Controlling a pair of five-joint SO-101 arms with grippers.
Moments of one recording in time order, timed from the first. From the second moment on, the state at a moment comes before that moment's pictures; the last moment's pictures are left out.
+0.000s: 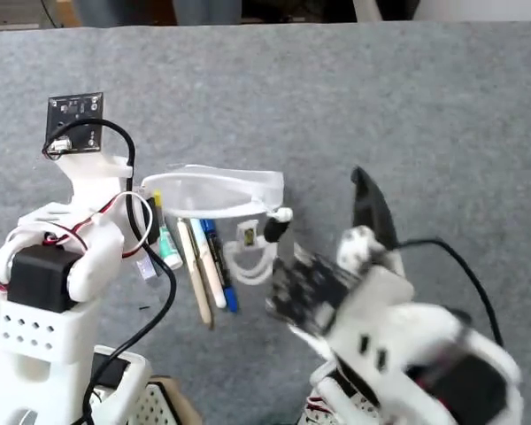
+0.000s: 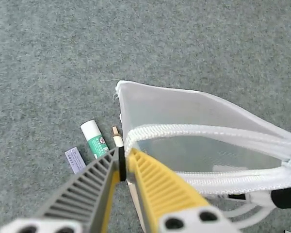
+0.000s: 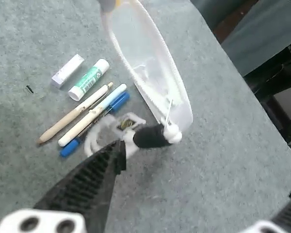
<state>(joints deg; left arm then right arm) 7.9 -47.8 20.2 84.7 15.0 -35.6 -65.3 20.7 92.4 29.5</state>
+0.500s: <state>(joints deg) 7.9 -47.8 20.2 84.7 15.0 -29.2 -39.3 20.8 81.1 29.8</state>
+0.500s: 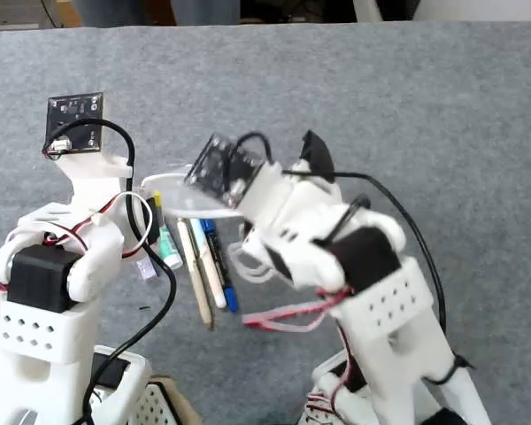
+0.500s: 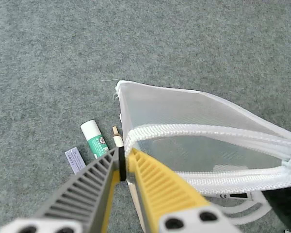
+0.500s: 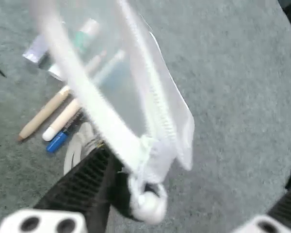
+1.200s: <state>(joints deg) 7.5 -47.8 20.2 84.7 15.0 -23.5 -37.5 27.1 73.8 29.8</state>
